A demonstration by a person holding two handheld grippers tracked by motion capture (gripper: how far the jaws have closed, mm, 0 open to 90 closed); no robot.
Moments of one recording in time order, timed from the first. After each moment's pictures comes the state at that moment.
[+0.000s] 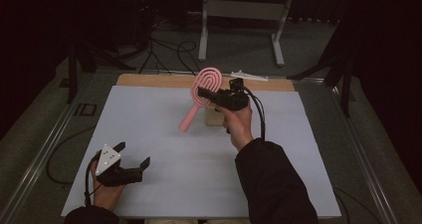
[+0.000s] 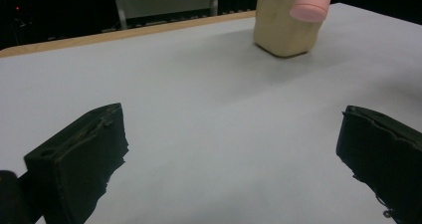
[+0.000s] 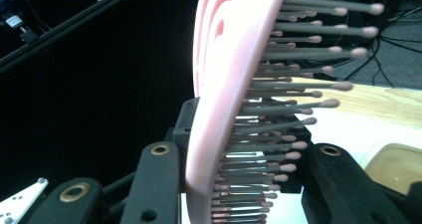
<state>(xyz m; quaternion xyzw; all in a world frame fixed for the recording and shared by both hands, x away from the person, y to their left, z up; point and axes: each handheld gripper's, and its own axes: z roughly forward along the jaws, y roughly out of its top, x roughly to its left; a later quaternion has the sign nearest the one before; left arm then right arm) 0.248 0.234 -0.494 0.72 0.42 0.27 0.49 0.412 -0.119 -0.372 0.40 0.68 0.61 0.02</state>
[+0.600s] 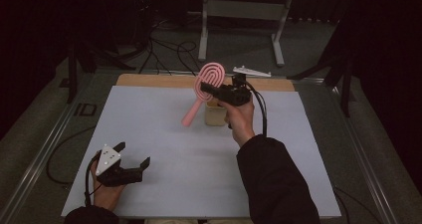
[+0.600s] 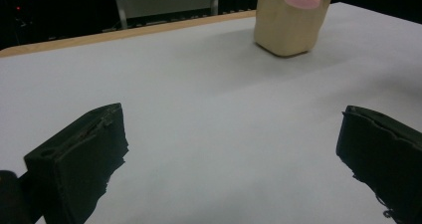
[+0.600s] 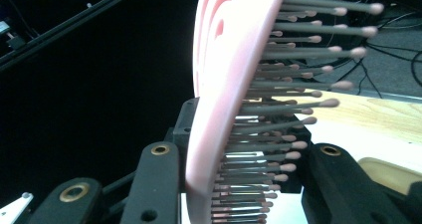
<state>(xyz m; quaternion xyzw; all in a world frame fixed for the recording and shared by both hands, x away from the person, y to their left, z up) 0.247 0.234 -0.494 0.72 0.42 0.27 0.48 0.422 -0.125 -0.365 0.41 0.68 0.61 0.03</state>
